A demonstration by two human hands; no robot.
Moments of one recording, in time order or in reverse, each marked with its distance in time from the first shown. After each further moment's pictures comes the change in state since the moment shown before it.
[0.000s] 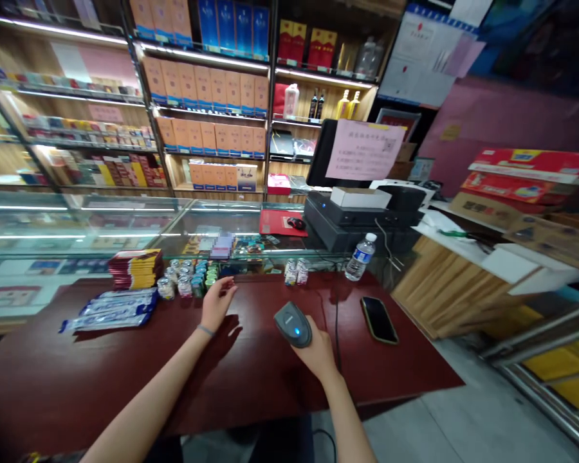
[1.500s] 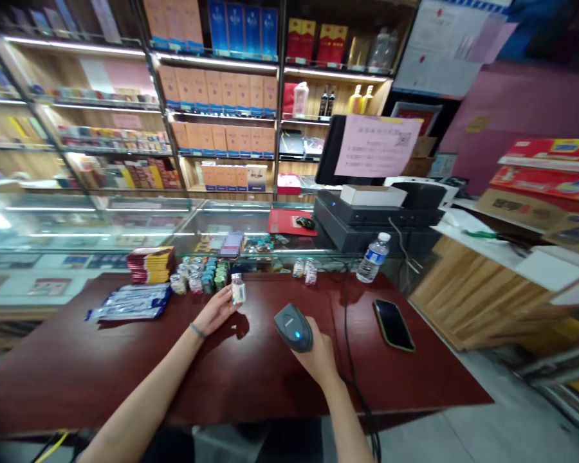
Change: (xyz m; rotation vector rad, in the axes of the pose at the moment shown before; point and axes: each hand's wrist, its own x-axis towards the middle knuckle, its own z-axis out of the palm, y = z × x) left_hand -0.014 -0.013 -0.026 -0.746 -0.335 -0.602; right_hand -0.004 -0.014 0.007 0.008 -0.009 -0.075
